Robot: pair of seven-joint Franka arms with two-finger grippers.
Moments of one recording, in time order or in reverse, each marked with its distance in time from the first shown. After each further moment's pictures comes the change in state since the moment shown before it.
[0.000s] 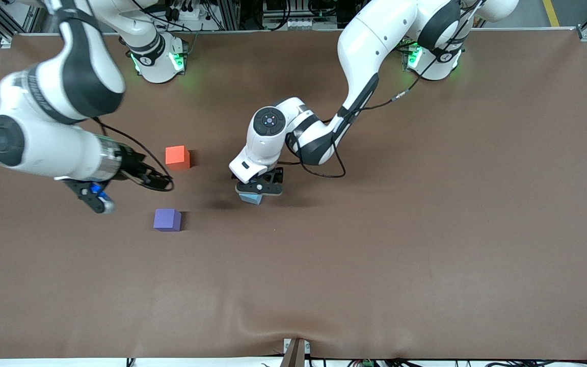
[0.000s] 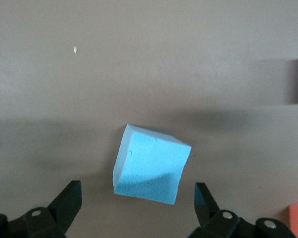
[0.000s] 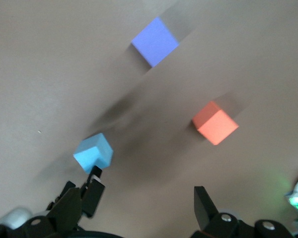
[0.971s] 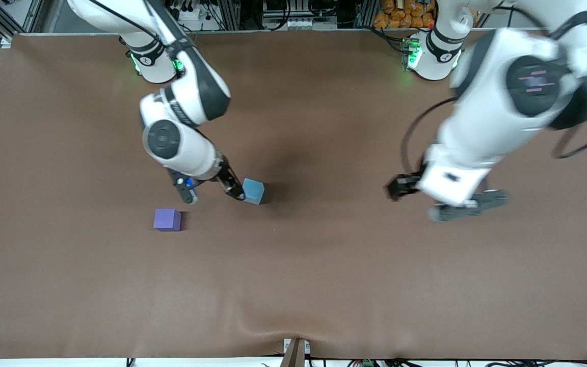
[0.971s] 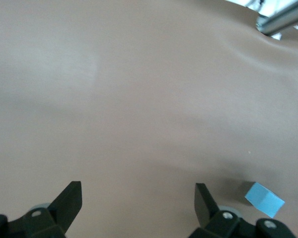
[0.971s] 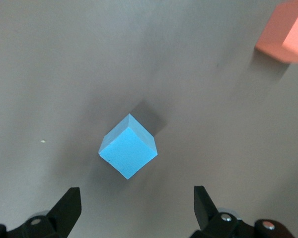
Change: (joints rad) left arm 0.471 -0.512 0.102 0.017 0.004 -0.701 0.223; right arm 0.273 0.135 -0.001 -0.153 -0.026 0.393 0.562
